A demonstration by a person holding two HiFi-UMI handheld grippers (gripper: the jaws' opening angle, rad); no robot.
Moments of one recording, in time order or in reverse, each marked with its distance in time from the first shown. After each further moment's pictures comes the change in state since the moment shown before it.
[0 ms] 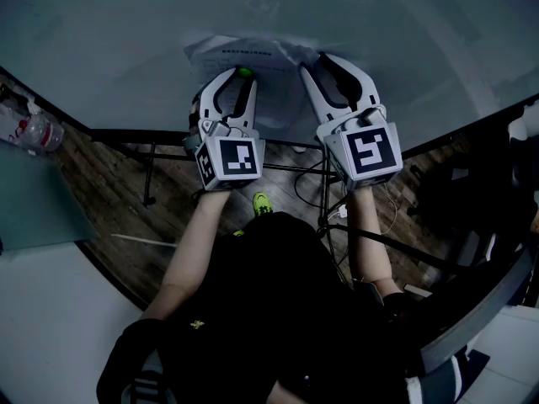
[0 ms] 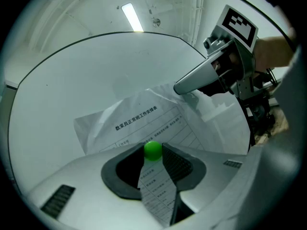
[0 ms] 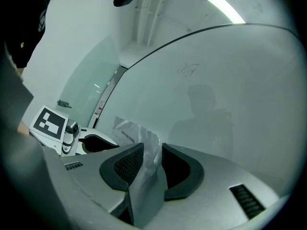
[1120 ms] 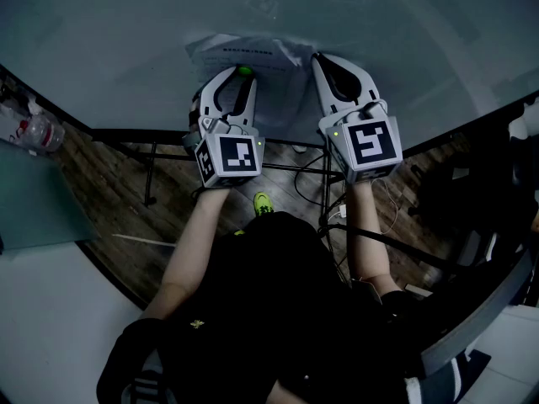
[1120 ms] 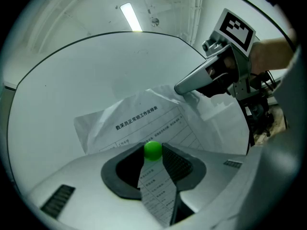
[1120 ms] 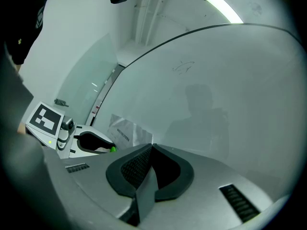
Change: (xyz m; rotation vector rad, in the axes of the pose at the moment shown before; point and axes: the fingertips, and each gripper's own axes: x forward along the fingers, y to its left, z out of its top) left arm -0.001 0.001 -0.001 0.009 0.002 -0.008; right arm 0.001 -0.011 -0.006 -0.007 0.000 -0.034
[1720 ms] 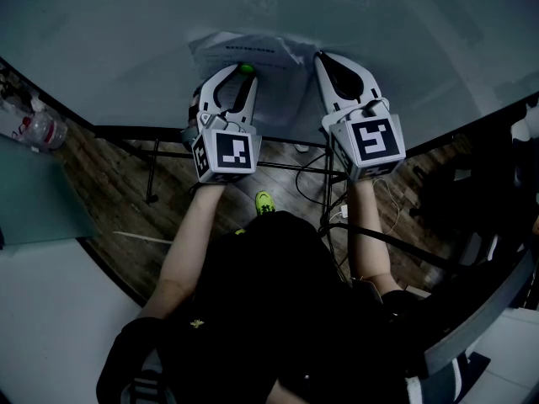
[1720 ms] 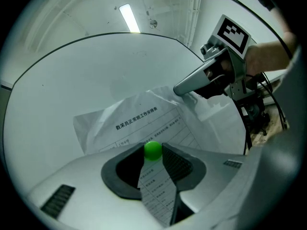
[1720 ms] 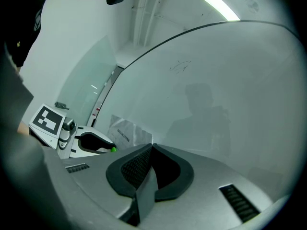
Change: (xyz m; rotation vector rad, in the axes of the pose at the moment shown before) left arm -0.002 0.000 0.000 0.013 -0.018 -0.042; right arm -0.002 -0.001 -0.002 0.026 -0.001 0.009
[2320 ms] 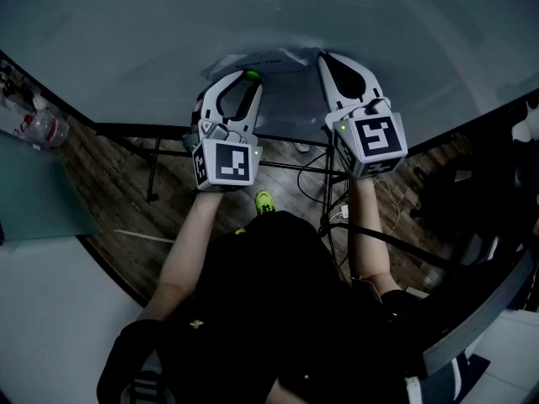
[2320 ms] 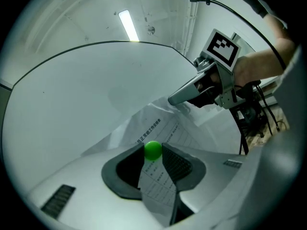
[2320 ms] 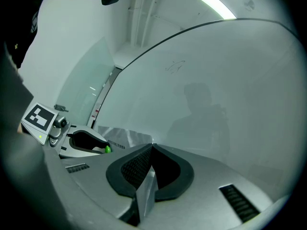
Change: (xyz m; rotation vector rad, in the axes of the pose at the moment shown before) left arm -0.019 -0.017 0.013 0.008 -0.058 -0.032; right arm -0.008 -0.004 -0.004 0.042 0.003 -0.002
